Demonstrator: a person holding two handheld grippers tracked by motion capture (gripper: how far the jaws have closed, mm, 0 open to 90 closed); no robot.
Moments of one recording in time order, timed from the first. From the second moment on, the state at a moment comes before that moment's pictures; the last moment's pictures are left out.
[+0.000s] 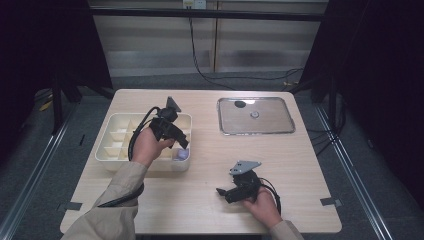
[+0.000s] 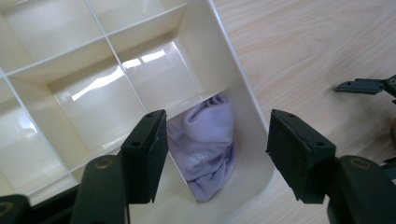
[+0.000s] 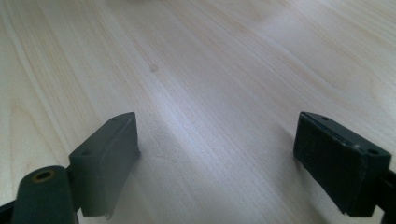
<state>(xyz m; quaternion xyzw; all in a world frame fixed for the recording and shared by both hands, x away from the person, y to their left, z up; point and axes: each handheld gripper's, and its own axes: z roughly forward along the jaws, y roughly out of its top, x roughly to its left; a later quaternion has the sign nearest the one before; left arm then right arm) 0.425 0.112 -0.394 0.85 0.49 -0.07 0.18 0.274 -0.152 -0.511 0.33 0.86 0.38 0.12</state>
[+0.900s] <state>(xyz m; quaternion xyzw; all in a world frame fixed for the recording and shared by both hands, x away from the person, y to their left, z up) 0.420 0.117 -0.388 0.86 0.48 -0.07 0.18 0.274 -0.152 -0.511 0.33 0.86 0.38 0.12</state>
